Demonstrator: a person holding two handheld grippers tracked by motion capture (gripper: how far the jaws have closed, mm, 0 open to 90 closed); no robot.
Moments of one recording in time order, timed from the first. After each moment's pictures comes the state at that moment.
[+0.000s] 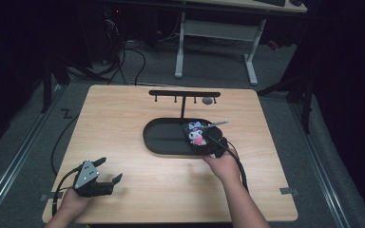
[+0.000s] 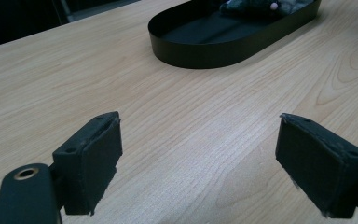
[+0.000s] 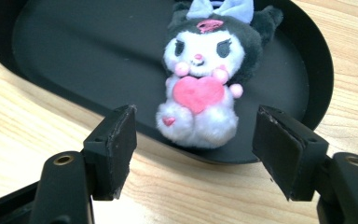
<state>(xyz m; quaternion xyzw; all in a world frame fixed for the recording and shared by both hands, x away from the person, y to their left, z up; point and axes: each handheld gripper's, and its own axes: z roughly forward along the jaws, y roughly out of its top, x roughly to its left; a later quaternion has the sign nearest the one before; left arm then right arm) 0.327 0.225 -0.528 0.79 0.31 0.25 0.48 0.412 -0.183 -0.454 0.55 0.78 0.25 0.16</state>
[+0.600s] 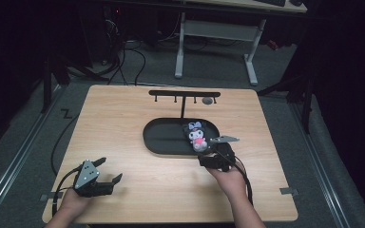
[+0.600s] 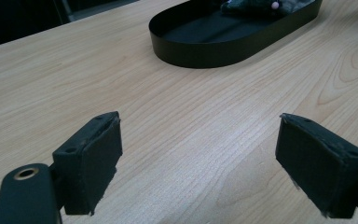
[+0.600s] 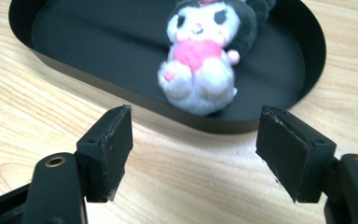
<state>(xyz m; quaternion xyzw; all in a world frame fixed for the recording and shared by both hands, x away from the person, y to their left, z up) 0.327 0.225 -0.528 0.79 0.31 0.25 0.48 0.369 -0.206 -0.474 0.54 0.76 0.31 0.19</state>
